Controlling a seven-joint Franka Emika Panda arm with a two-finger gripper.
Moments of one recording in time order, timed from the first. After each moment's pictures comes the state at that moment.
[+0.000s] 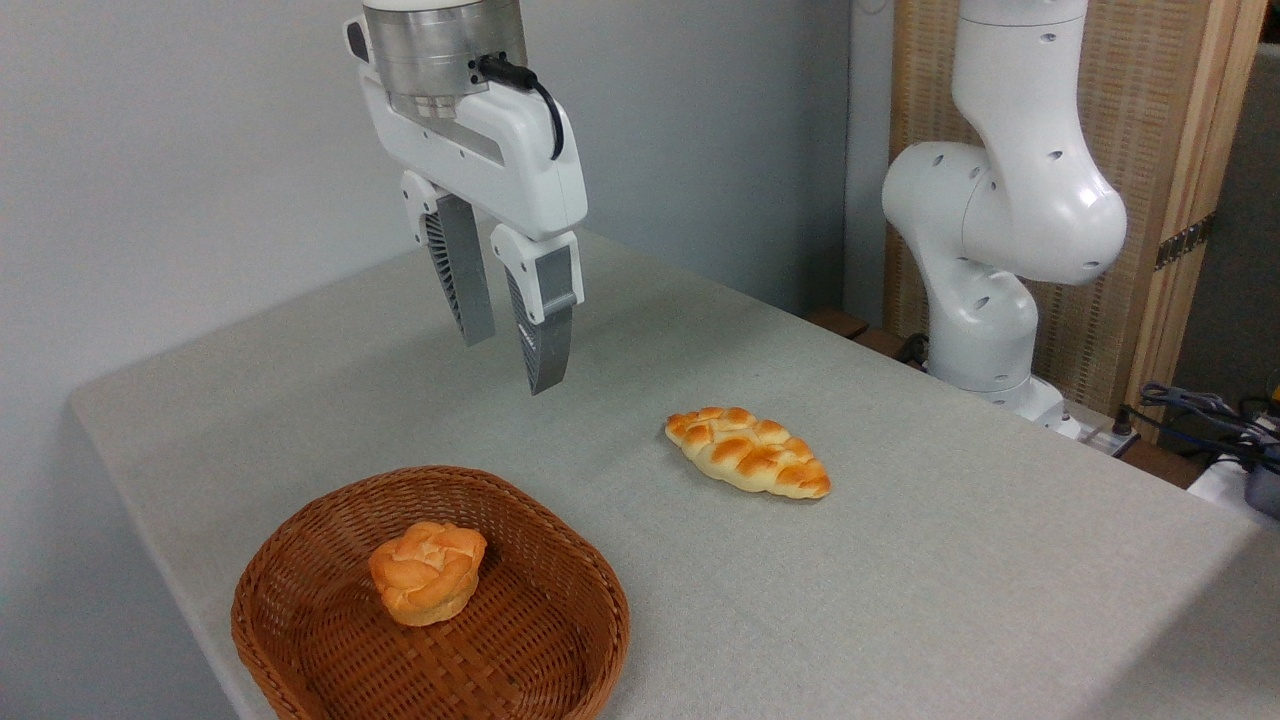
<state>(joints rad) -0.01 -0.03 -0.03 -1.65 -0.06 1.64 0.74</state>
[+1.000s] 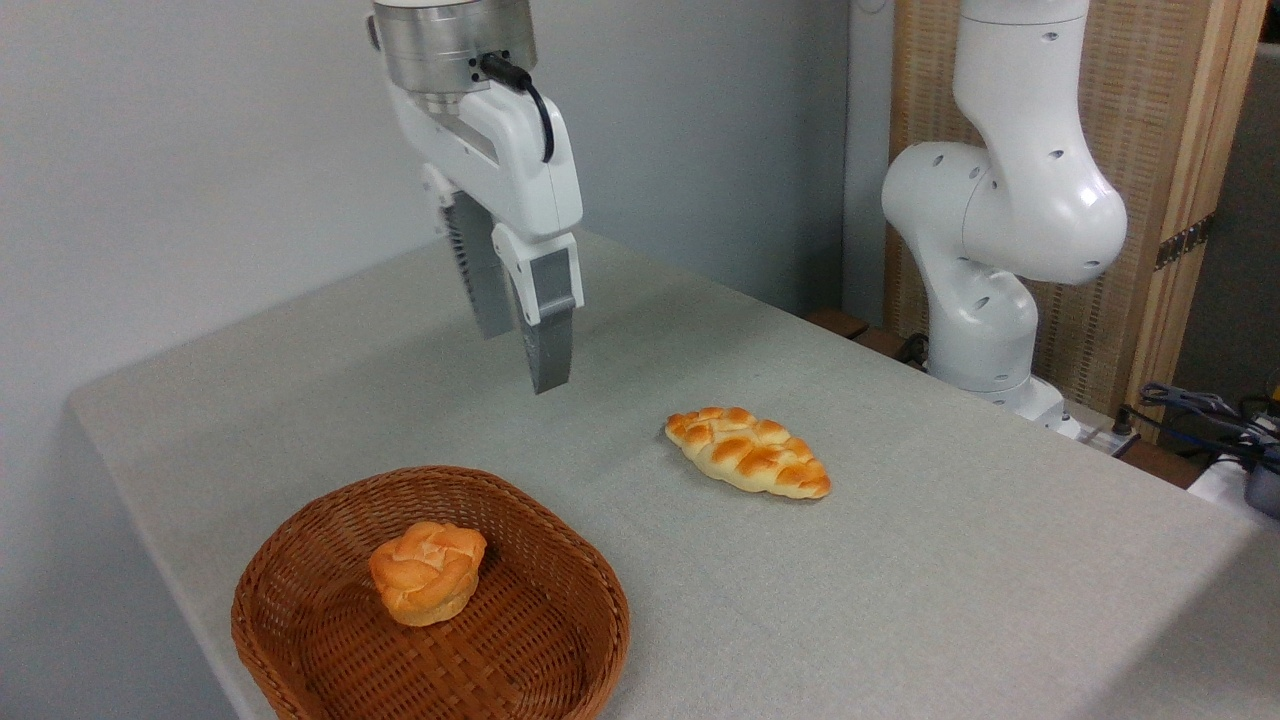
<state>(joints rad) 0.00 -0.05 -0.03 -1.67 -0.06 1.63 0.93</state>
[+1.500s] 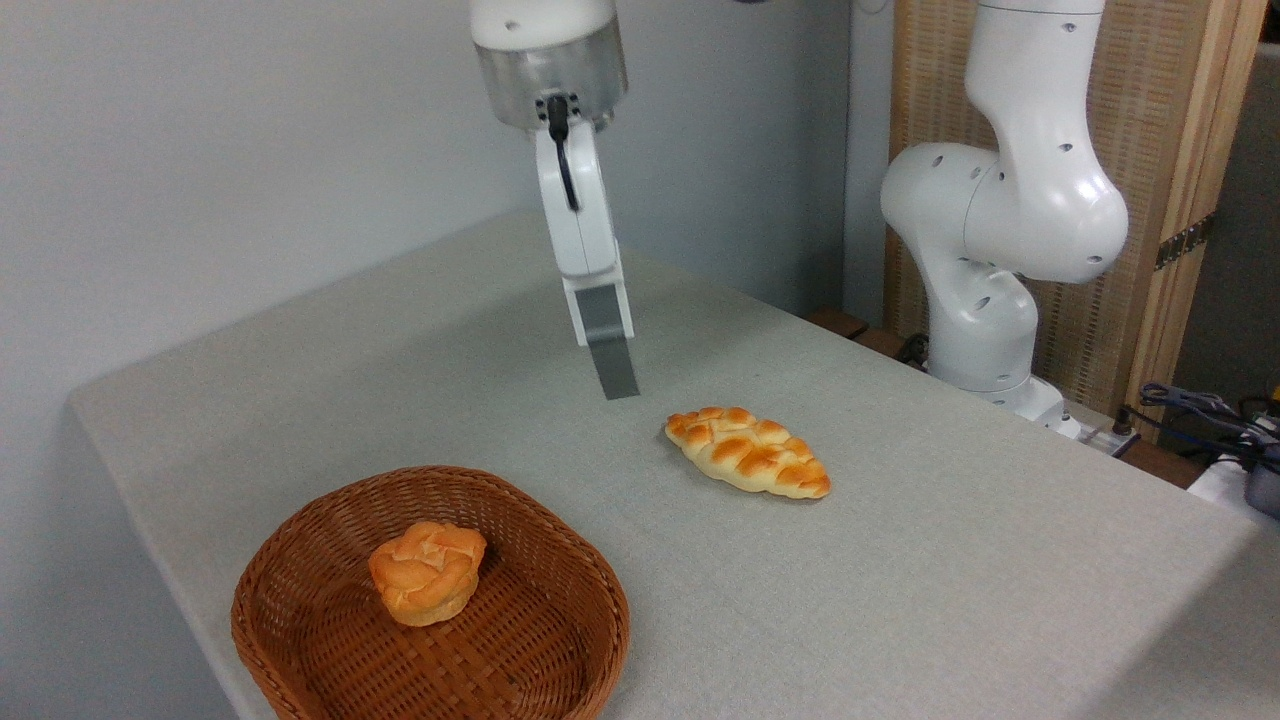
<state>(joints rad) 0.02 -0.21 -0.03 -1.92 -0.06 1.62 1.44</state>
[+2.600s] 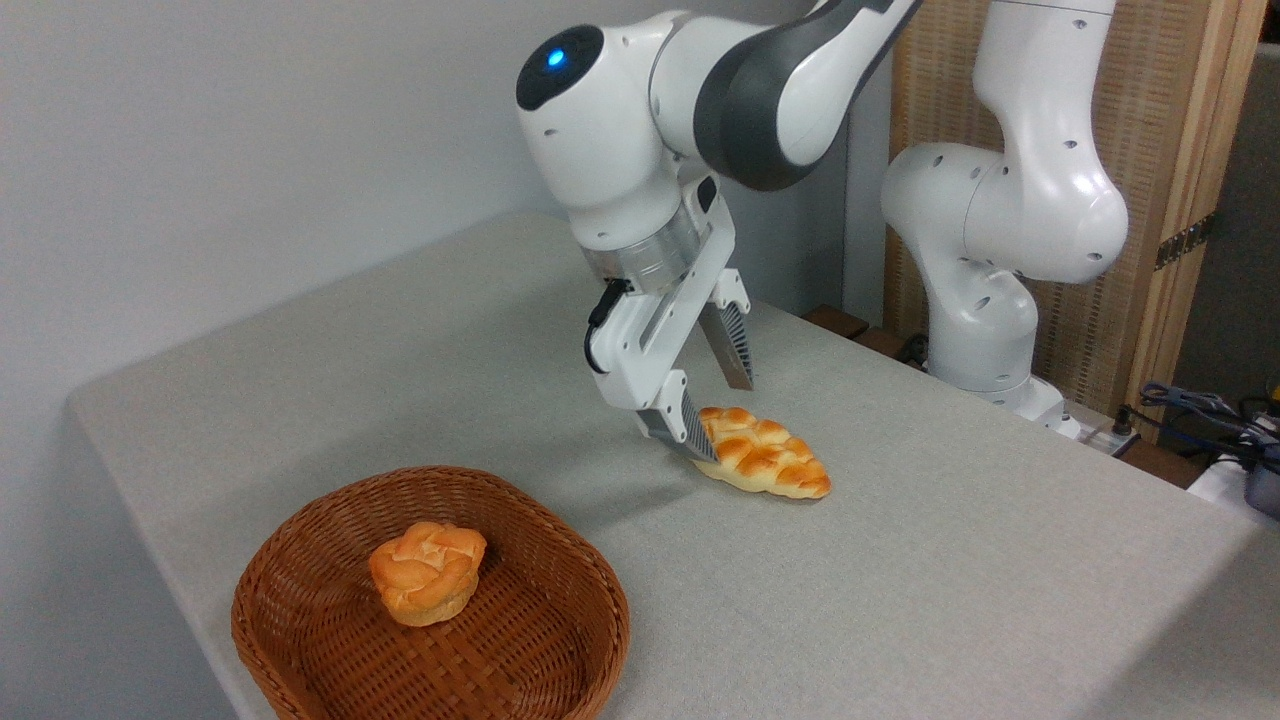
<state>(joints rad) 0.02 -0.29 -0.12 -2.35 -0.06 1.76 1.92</state>
